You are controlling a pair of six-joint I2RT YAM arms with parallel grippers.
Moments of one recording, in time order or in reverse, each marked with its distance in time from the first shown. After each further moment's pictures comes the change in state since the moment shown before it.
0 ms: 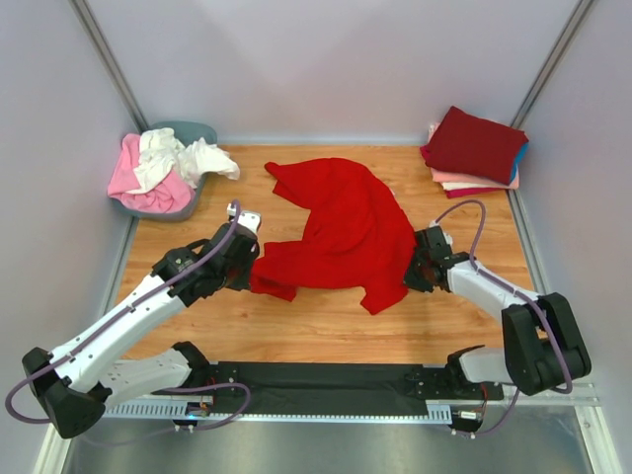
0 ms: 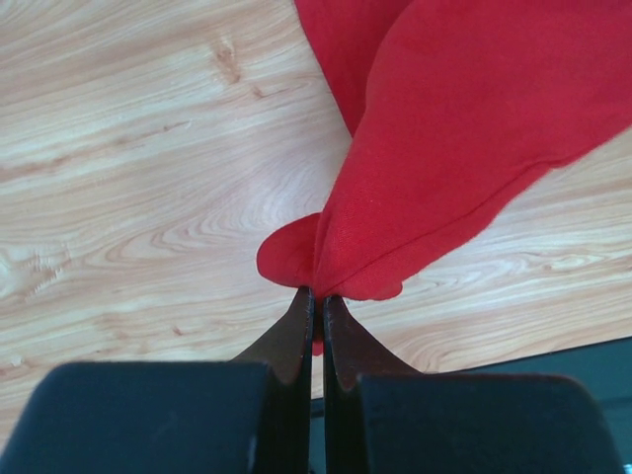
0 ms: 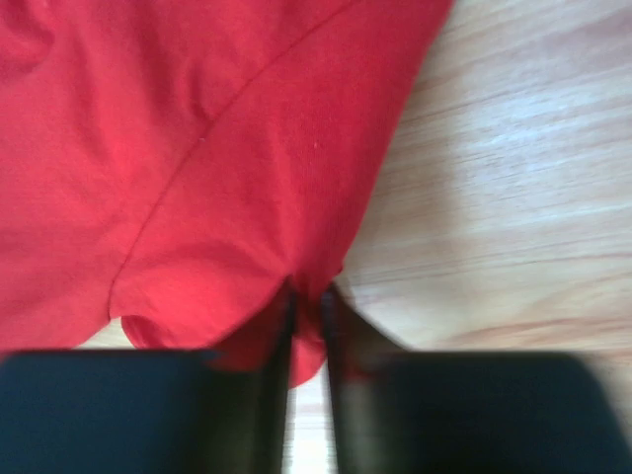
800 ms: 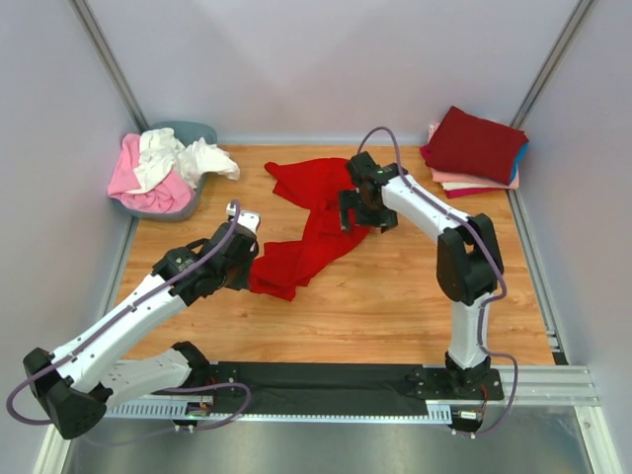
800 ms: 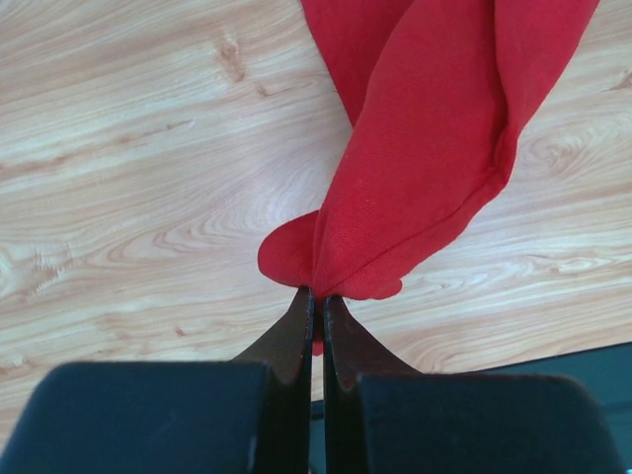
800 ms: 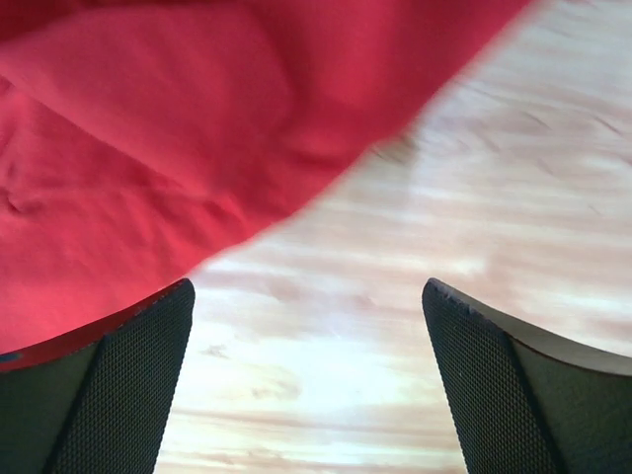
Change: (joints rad) left arm 0.019 0.001 -0.011 0.009 0.005 0.012; right arm 0.200 0.701 1.103 -0.570 0.071 -0.304
